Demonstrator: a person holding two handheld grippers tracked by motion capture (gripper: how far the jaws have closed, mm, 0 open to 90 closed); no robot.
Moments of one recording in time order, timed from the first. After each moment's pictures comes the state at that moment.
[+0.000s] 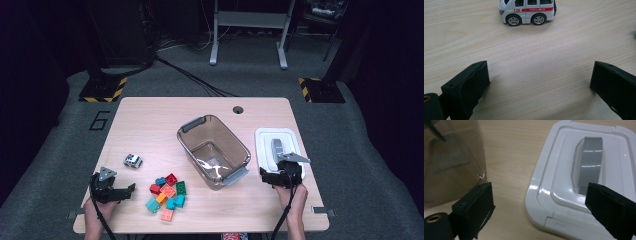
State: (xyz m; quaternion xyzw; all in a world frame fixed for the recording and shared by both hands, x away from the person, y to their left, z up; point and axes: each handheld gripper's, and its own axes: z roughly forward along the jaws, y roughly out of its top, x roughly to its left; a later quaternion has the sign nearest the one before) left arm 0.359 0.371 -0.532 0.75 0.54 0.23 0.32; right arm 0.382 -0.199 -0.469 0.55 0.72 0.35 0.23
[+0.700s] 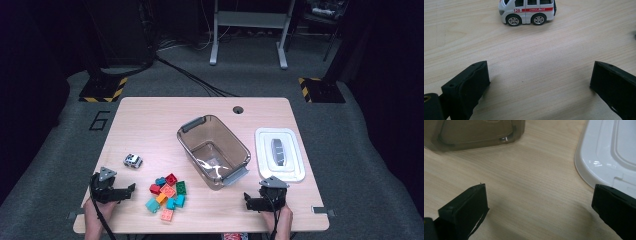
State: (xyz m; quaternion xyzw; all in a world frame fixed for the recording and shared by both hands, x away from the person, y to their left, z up) left arm 0.359 0.371 -0.532 0.75 0.54 0.23 0.32; right arm 0.339 -0.159 -0.528 0.50 0.77 0.34 0.22
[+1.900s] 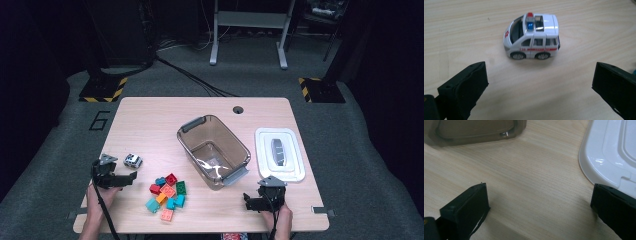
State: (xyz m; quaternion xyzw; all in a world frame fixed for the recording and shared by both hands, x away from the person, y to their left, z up) left arm 0.400 0.367 -0.509 0.74 0.55 0.21 0.33; right arm 0.343 -0.158 -0.530 0.49 0.78 0.33 0.21
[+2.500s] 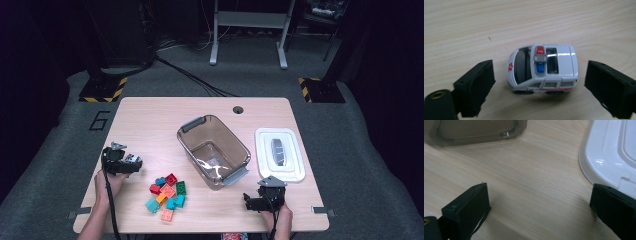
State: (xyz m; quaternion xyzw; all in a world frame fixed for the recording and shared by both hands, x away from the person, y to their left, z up) left arm 0.443 0.355 -0.509 0.75 0.56 0.22 0.29; right arm 0.343 -0.158 -0.530 0.49 0.78 0.33 0.21
